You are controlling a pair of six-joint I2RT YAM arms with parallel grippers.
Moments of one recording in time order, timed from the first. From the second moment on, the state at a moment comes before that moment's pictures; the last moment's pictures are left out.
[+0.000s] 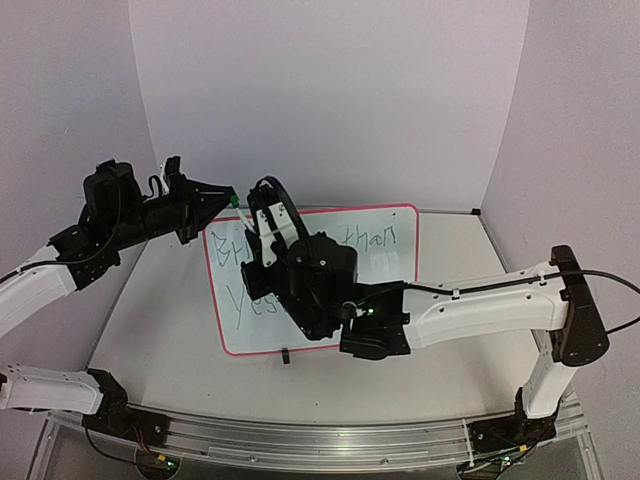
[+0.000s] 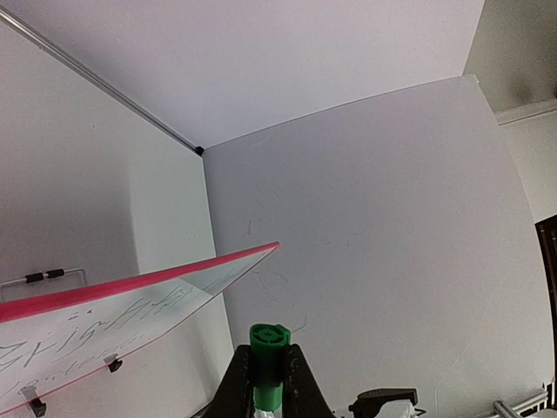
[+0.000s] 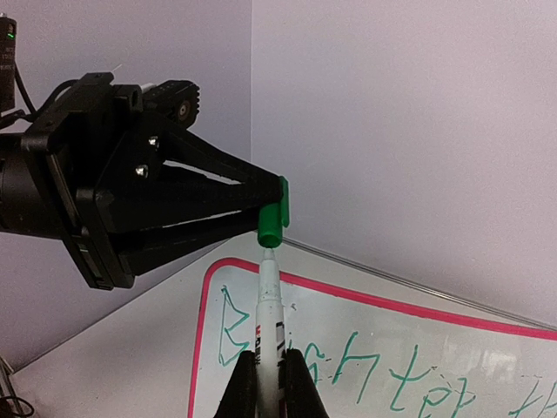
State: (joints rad) left arm -0.61 1.01 0.95 -0.01 0.32 -1.20; right arm 1.38 1.85 1.47 0.40 0.78 -0.03
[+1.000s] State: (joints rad) left arm -0.62 1.01 0.93 0.03 0.32 -1.23; right arm 1.36 1.91 1.54 0.42 0.81 -0.08
